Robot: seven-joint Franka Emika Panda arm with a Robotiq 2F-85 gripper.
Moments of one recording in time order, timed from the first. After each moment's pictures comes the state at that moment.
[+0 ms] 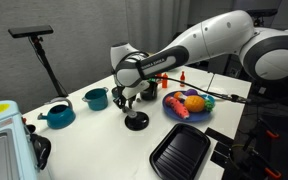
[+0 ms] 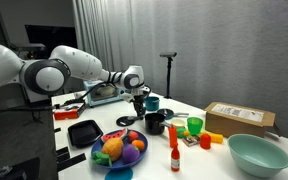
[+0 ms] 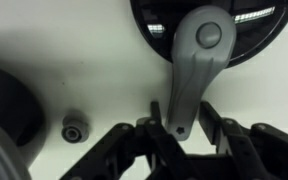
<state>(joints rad) 0.30 1.17 -0.01 -0.84 -0.03 2.05 0.38</state>
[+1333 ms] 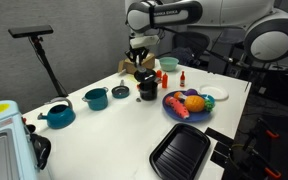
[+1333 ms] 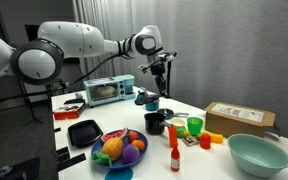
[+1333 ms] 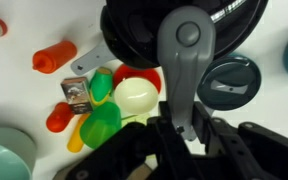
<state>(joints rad) 0.15 1.06 -0.12 -0.58 -0.03 1.77 0.54</state>
